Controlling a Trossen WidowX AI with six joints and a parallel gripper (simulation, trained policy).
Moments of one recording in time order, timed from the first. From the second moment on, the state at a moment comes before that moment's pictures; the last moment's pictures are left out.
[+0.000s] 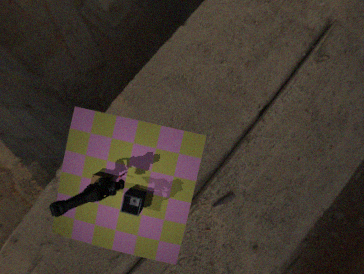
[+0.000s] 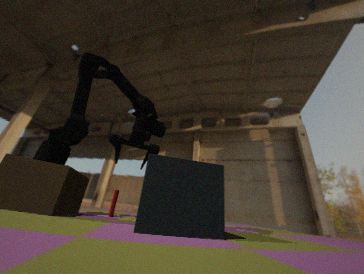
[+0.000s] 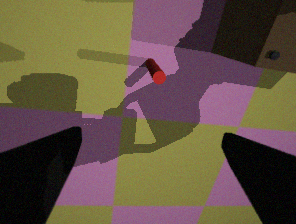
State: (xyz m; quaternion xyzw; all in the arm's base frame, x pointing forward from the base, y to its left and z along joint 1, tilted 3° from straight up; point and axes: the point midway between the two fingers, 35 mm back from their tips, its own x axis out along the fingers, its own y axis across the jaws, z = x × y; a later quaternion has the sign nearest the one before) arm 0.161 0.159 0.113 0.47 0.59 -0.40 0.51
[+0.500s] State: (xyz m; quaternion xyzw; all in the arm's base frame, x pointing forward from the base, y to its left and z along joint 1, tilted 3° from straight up) arm 0.140 0.145 0.068 0.39 0.60 -0.45 0.54
